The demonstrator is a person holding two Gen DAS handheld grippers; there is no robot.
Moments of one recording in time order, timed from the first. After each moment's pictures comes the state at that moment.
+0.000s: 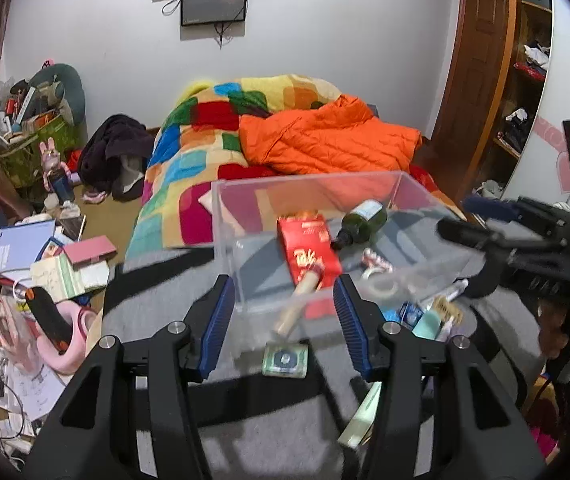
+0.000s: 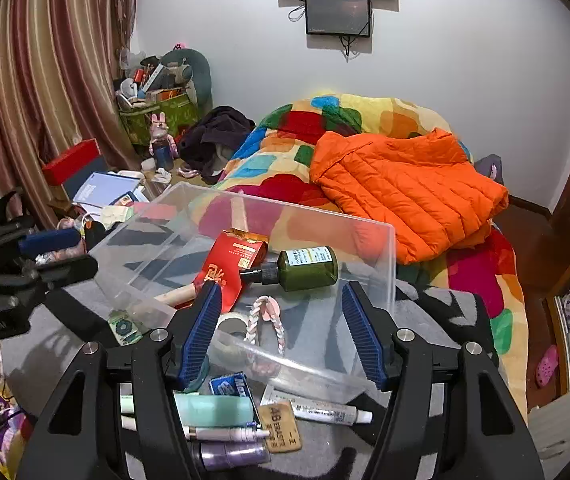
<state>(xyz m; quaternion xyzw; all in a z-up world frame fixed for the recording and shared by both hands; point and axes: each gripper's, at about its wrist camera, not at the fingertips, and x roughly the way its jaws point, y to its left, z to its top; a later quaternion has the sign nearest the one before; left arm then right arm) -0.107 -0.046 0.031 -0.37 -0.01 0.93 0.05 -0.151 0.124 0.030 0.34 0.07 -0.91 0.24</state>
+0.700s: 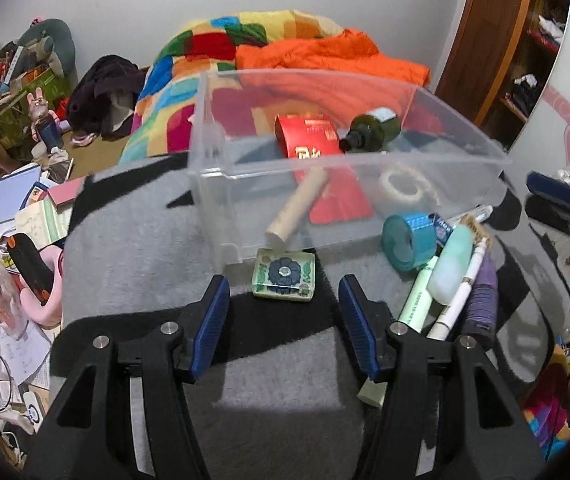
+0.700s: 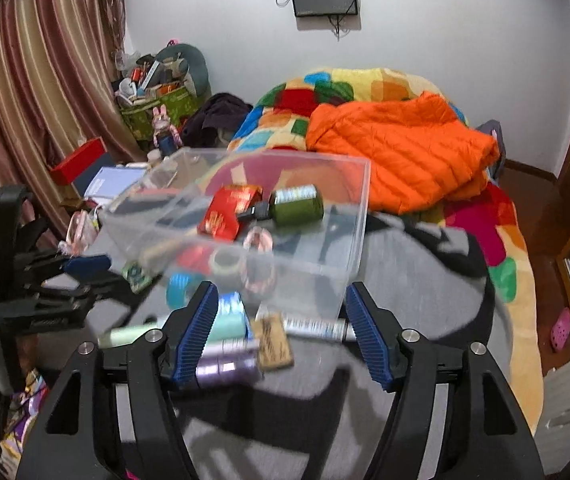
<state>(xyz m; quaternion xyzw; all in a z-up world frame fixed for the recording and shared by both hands) -0.106 -0.040 -0.038 -0.46 -0.02 0.89 0.05 -0.109 0.166 0.002 0.38 0.04 -0.89 0.24</state>
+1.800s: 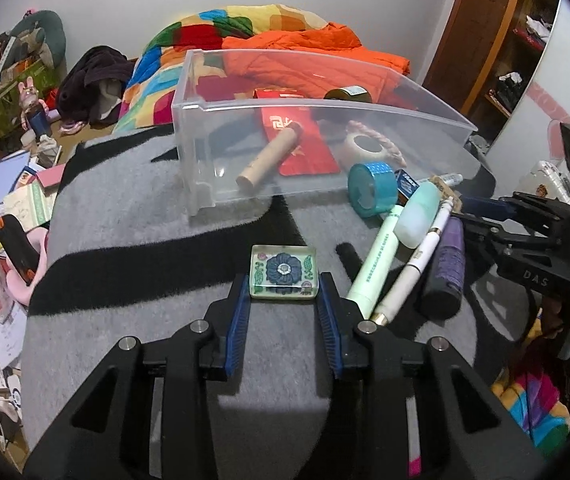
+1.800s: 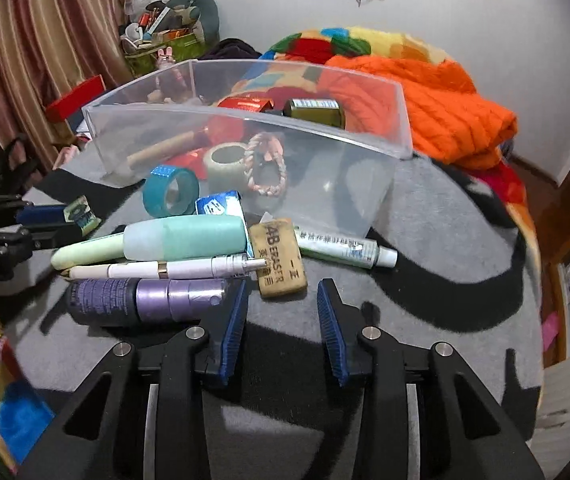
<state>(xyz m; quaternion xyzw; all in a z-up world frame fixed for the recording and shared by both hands) -0.064 -0.030 -0.043 -0.46 -0.03 0.88 0.08 -0.103 0.147 -0.055 0.42 0.11 -0.87 0.24</state>
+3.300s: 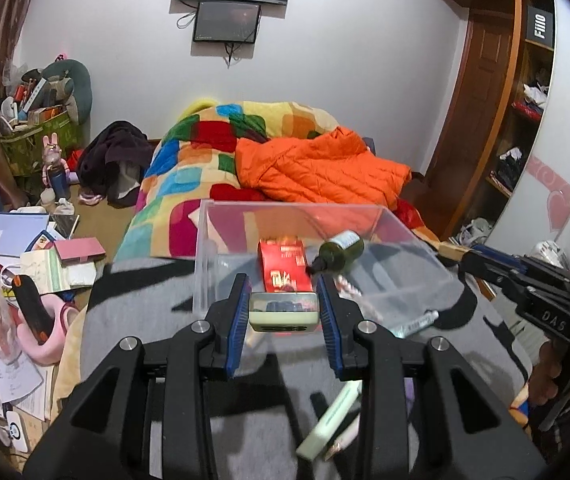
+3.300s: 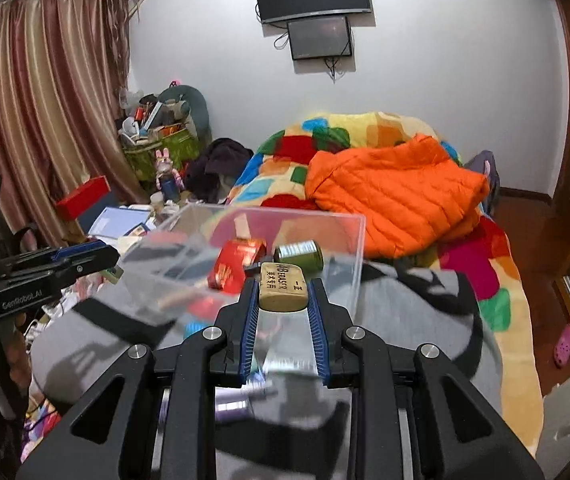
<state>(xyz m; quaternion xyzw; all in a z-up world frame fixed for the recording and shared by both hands) -0.091 -0.033 0.051 -0.32 -0.07 0.95 0.04 -0.113 0.165 0.040 0.30 0.00 -0.92 0.24</state>
